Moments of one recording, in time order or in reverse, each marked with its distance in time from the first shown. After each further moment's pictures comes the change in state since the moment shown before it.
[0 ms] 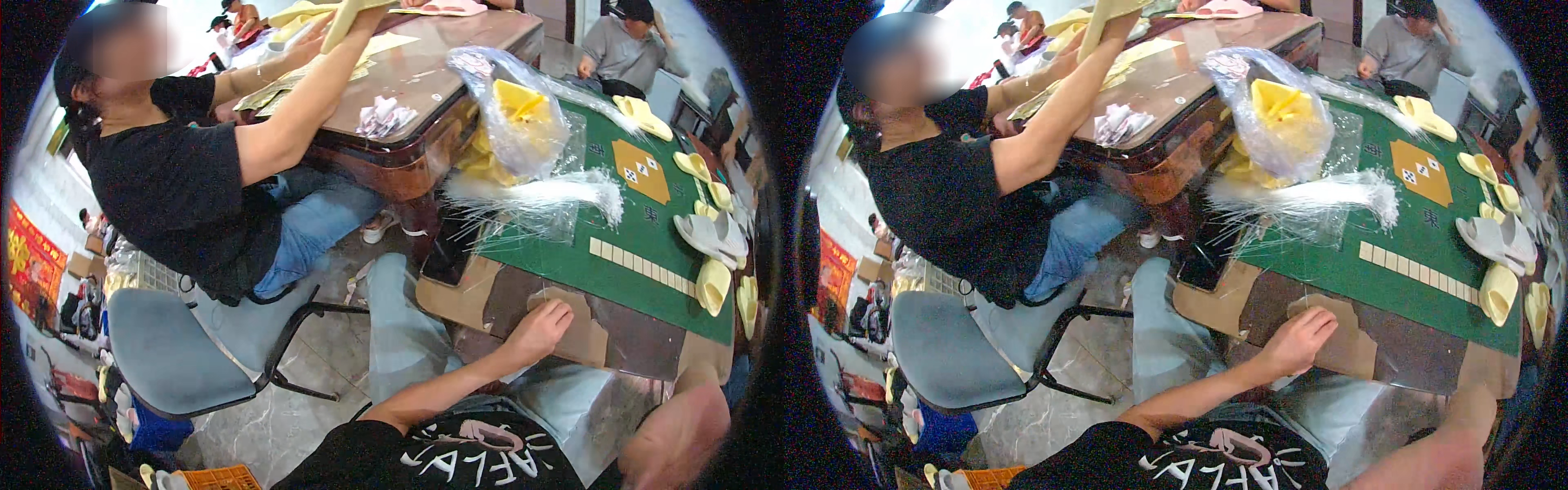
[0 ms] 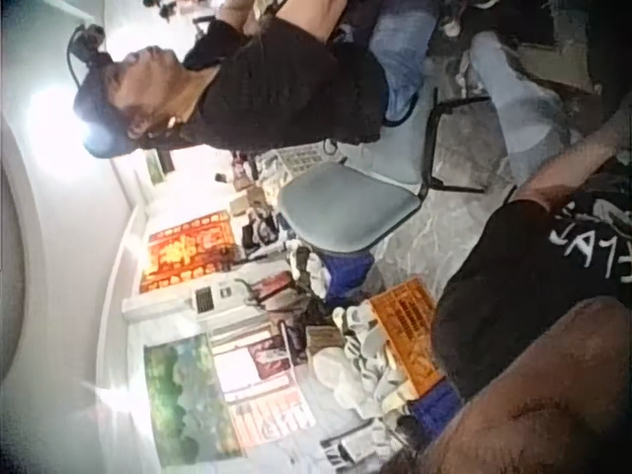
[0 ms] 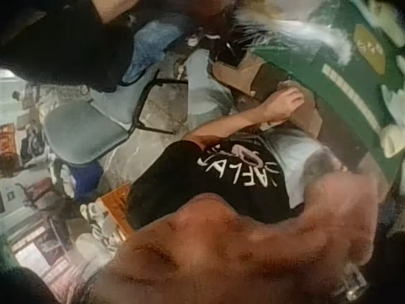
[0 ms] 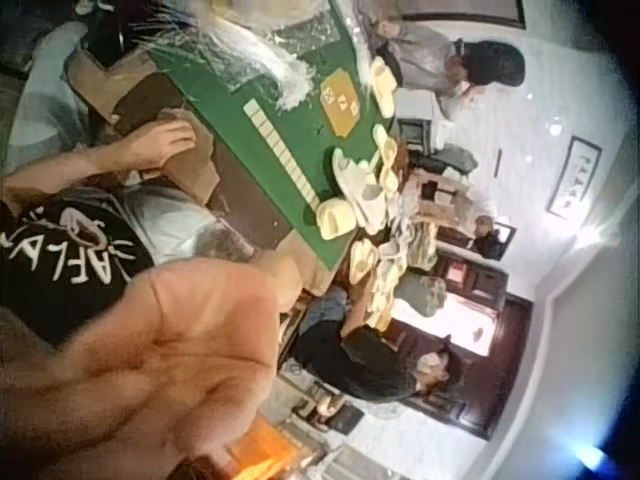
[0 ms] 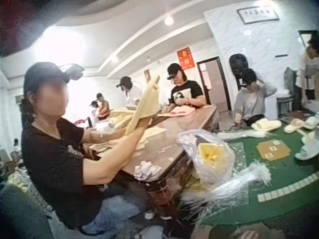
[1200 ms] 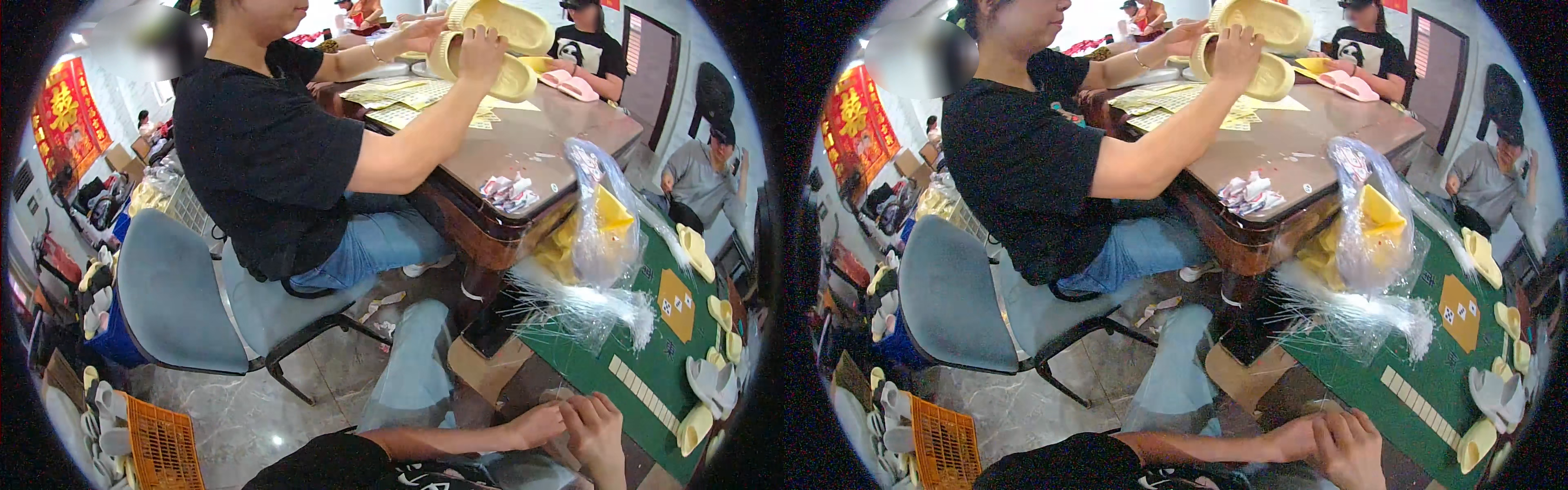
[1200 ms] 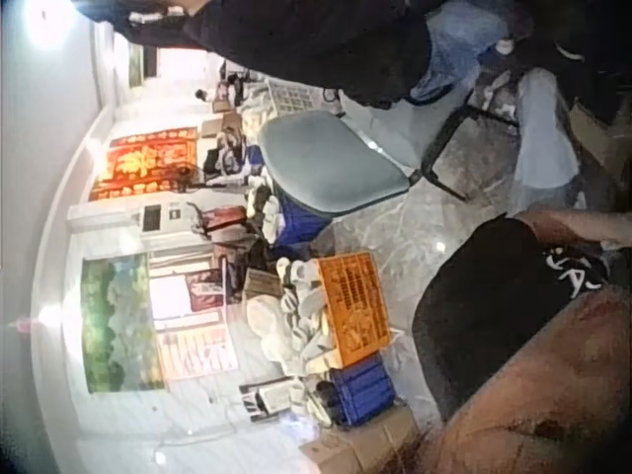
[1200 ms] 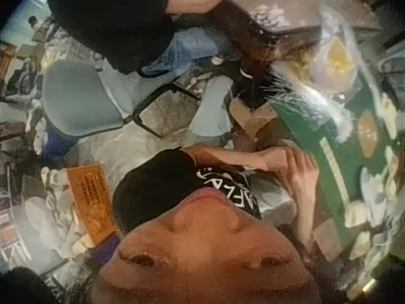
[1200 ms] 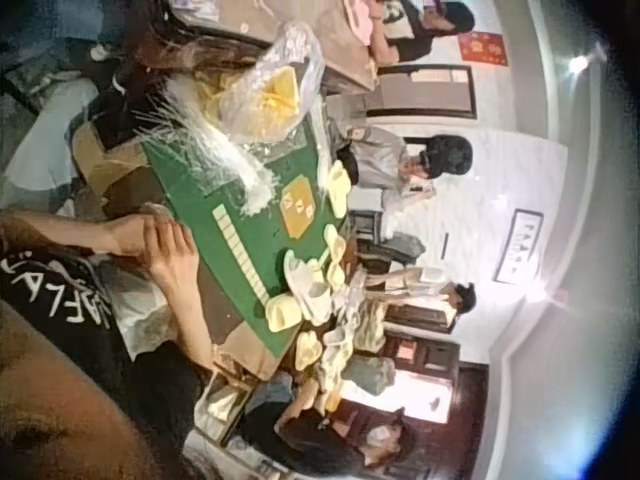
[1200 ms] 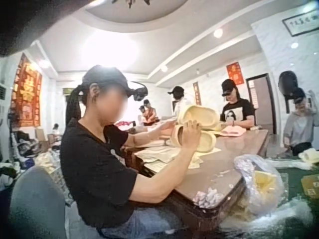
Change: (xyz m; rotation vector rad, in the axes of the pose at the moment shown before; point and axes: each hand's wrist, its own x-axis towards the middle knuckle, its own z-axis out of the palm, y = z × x) left_hand -0.017 -0.014 0.051 -0.029 -0.069 -0.145; right_hand -0.075 0.003 0.100 0.387 -0.716 0.204
